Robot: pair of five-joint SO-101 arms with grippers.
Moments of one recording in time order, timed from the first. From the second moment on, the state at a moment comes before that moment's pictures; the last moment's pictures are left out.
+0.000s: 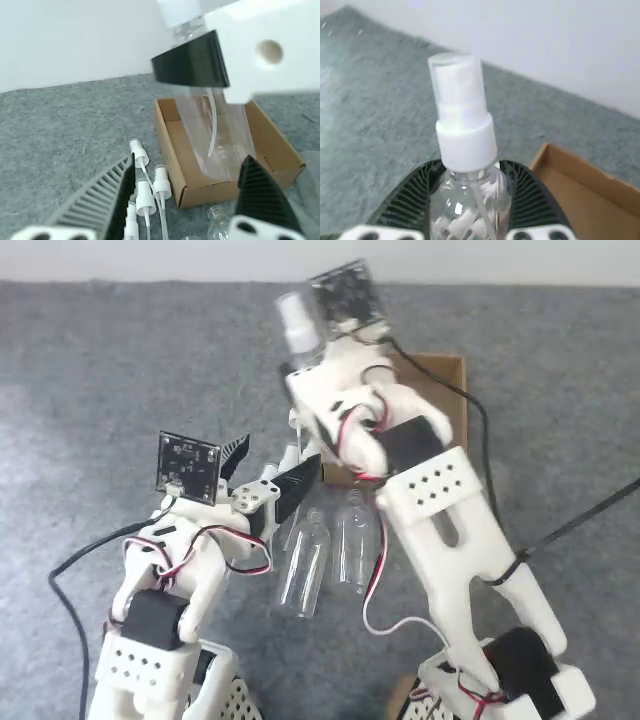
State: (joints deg) left arm 10.5 -75.2 65.7 46.1 6.8; right arm -33.2 -13.5 3.7 48.3 -1.2
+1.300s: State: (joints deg) left arm 10.7 -75.1 67.6 43.7 6.7; right arm -23.4 -7.2 0.6 52.8 -1.5
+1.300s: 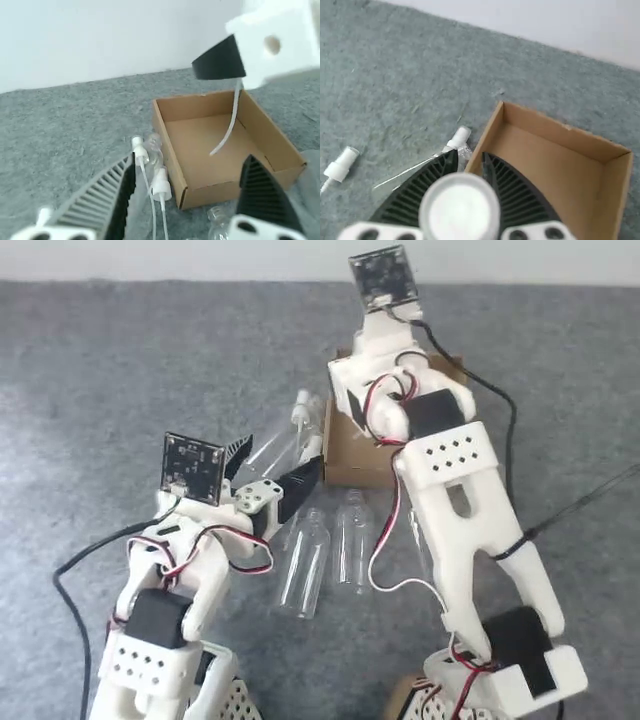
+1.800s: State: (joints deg) left arm -17.0 -43.2 45.6 53.1 -3.9; right arm -31.1 -7.3 0.6 61.5 1.3
